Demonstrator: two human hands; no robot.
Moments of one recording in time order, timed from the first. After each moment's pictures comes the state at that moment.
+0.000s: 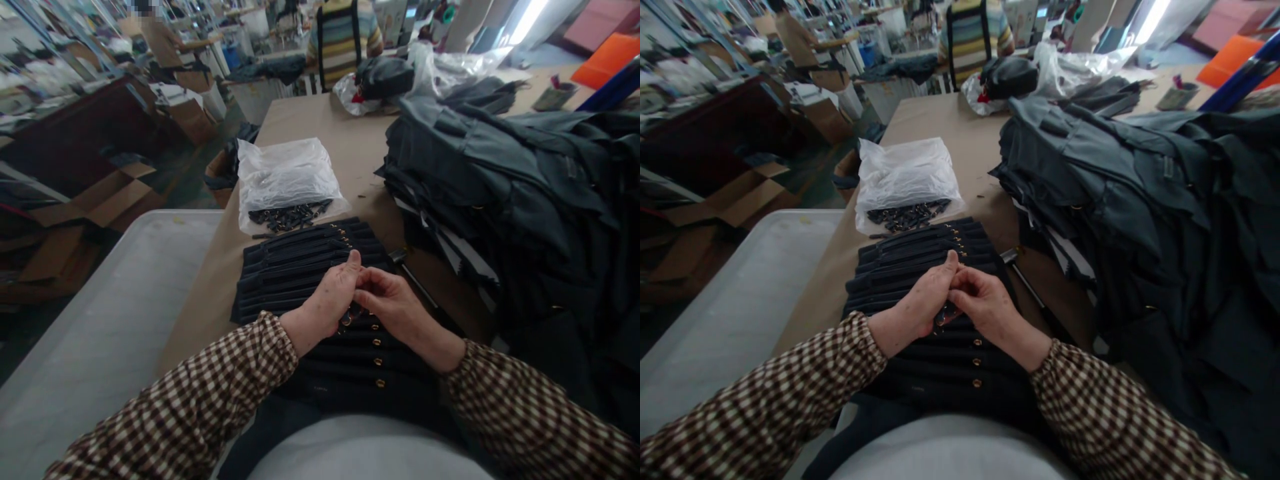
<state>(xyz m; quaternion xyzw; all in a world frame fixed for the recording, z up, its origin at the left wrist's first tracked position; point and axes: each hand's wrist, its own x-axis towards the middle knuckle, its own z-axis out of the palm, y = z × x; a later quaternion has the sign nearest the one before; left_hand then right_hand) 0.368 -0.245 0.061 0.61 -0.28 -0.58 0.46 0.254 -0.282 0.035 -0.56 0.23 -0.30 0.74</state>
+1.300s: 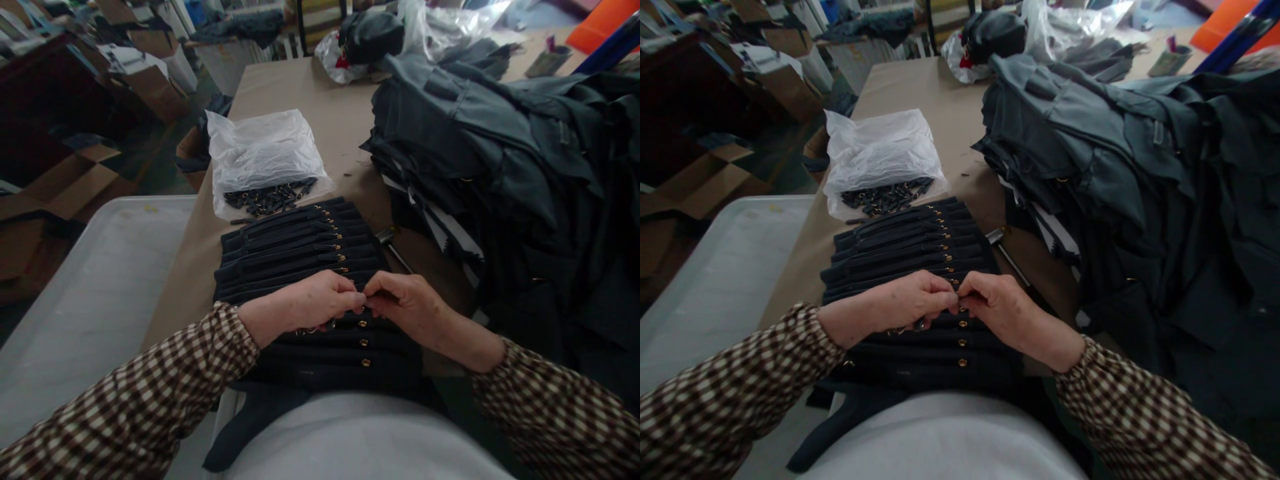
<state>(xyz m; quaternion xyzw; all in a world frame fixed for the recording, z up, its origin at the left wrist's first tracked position) 0.383 -0.232 0.078 0.62 -0.49 -0.61 0.09 0.194 -0.285 0.021 -0.81 0.24 -0.21 0.50</state>
